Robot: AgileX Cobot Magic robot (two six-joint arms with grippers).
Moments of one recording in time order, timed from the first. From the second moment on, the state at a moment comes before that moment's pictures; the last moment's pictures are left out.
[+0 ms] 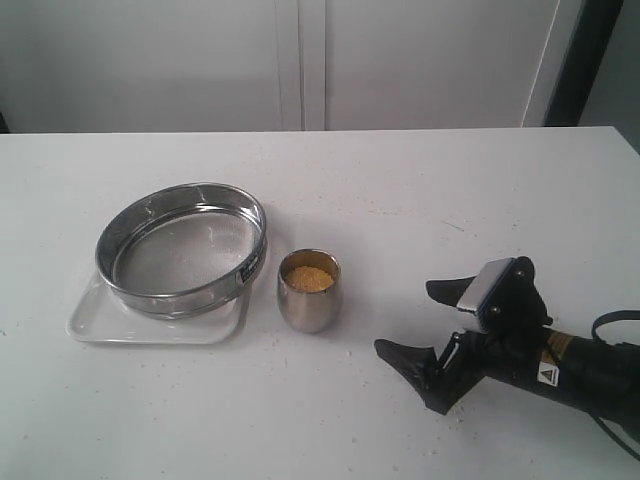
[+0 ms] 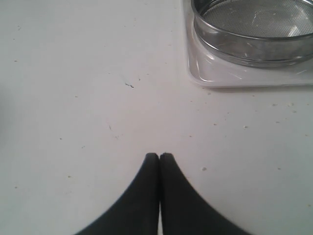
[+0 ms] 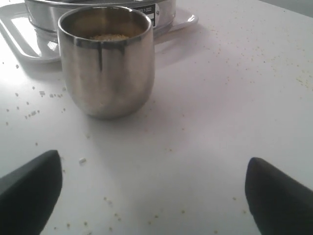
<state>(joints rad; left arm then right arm) -0.01 0.00 0.02 -0.10 0.52 0.13 0.10 2.03 -0.43 -0.79 -1.21 0.01</state>
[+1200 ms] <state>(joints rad) -0.01 0.00 0.02 -0.10 0.52 0.13 0.20 2.09 -0.55 -0.82 -1.21 0.08</state>
